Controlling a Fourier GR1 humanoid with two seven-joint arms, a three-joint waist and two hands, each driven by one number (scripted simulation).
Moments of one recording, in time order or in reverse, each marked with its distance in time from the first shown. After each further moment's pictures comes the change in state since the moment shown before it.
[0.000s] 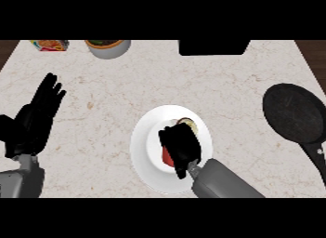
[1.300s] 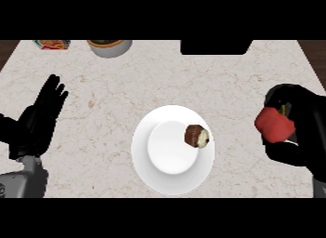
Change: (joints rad) left arm 0.009 -0.022 -0.007 -0.008 -0.017 0.001 -0.008; right arm 0.221 -0.405 -0.502 -0.915 0.082 0.182 0.286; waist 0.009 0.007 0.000
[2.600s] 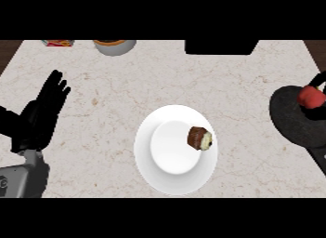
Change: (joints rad) left arm -0.043 0.003 0.016 0.044 0.009 -0.030 -0.010; right arm -0.197 -0.052 -0.496 1.207 -0.237 -0.478 -0.976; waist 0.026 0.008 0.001
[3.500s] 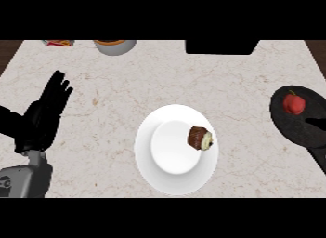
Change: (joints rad) left arm 0.002 -0.015 -0.009 -0.002 -0.016 0.010 -0.011; right arm -0.144 -0.078 -0.254 0.540 -0.204 0.099 -0.311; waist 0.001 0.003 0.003
